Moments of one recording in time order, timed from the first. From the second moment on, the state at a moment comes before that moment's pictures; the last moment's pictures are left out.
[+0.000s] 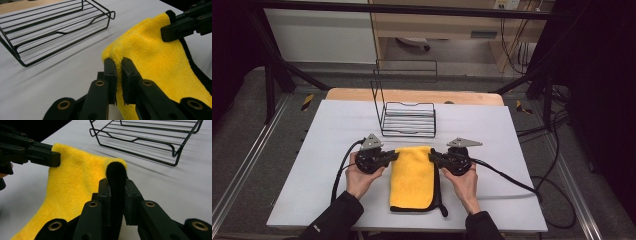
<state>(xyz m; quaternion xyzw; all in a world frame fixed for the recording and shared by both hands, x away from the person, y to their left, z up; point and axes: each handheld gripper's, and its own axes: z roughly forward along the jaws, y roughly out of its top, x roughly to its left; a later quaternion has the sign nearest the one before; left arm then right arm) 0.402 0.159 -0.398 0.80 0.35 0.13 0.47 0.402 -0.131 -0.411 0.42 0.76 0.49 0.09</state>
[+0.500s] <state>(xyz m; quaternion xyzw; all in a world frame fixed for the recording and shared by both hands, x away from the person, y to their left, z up) 0.390 0.159 -0.376 0.79 0.33 0.15 0.49 0.391 -0.134 -0.389 0.40 0.74 0.52 0.13</state>
